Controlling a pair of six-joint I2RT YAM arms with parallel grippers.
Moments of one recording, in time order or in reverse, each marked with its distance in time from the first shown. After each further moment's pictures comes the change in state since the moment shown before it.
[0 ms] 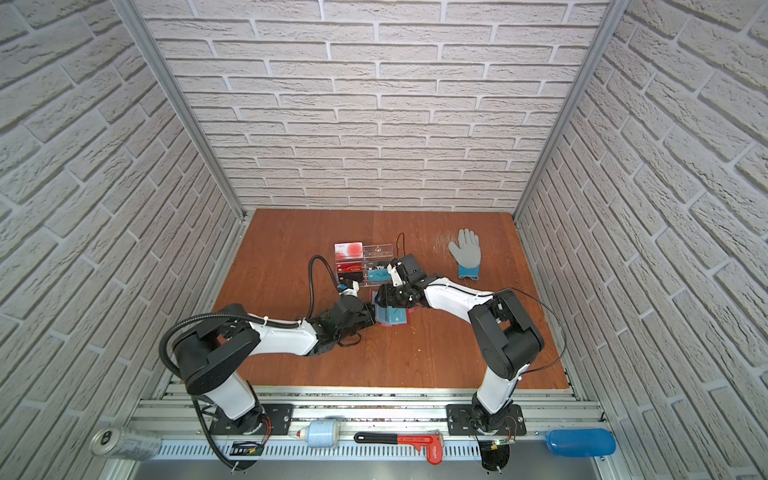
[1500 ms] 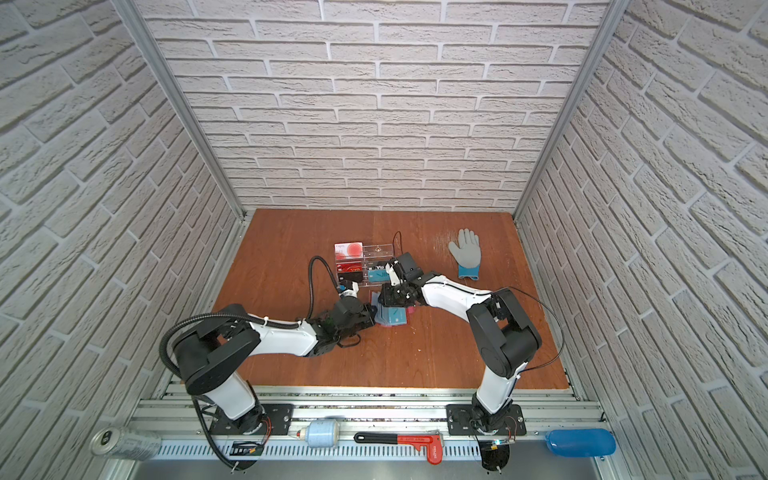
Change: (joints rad) left arm 0.000 0.000 -0.008 -0.001 -0.004 0.000; right arm 0.000 0.016 0.040 -0.053 0.032 -0.017
